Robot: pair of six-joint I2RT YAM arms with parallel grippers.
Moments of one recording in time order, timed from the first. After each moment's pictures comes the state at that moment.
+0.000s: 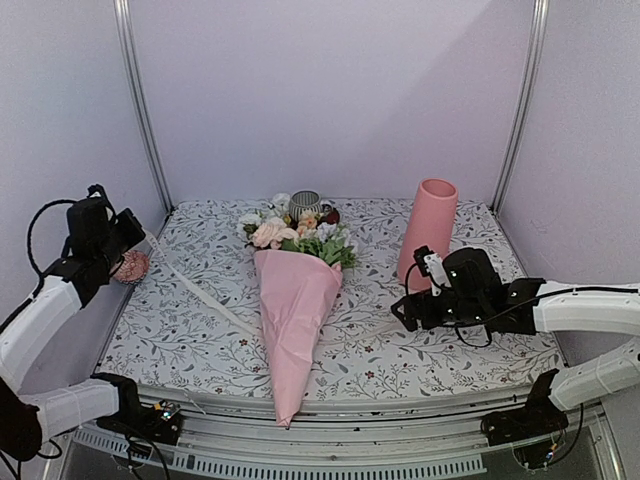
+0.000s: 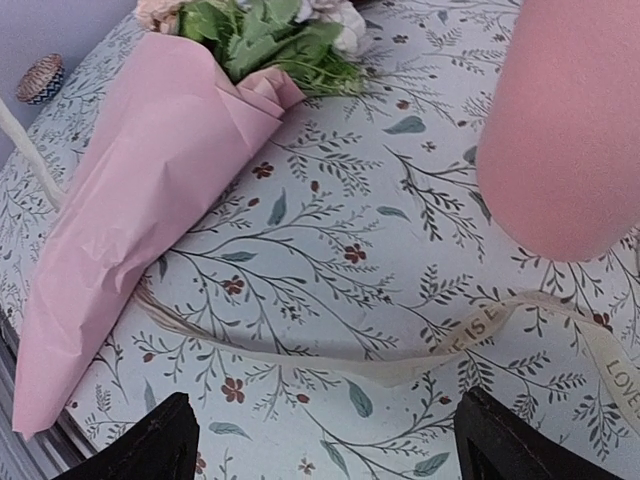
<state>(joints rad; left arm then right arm) -0.04 0.89 0.71 -0.09 -0.26 -0.49 0.83 1.20 0.63 -0.11 0.13 0.38</state>
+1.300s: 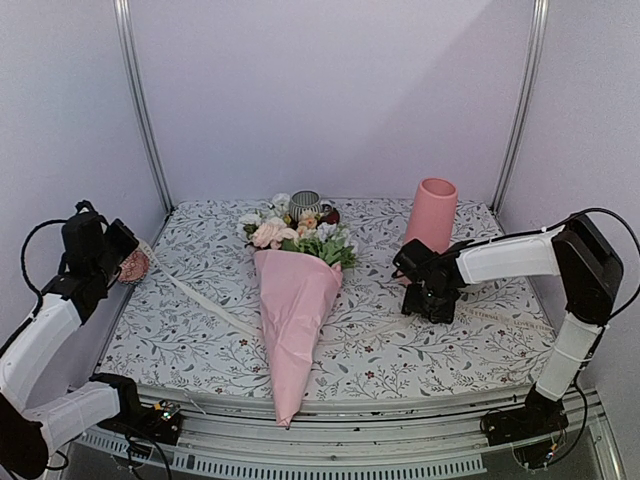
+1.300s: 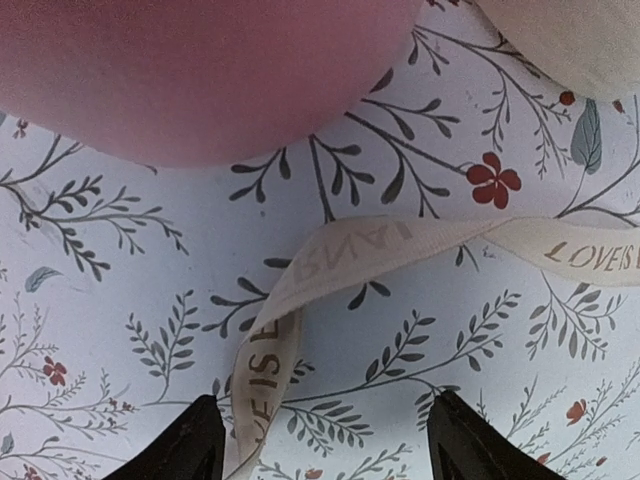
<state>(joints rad) -0.01 0.80 0.61 -0.06 -0.29 -0.62 0.71 1.78 1.04 -0.60 0.34 0.98</state>
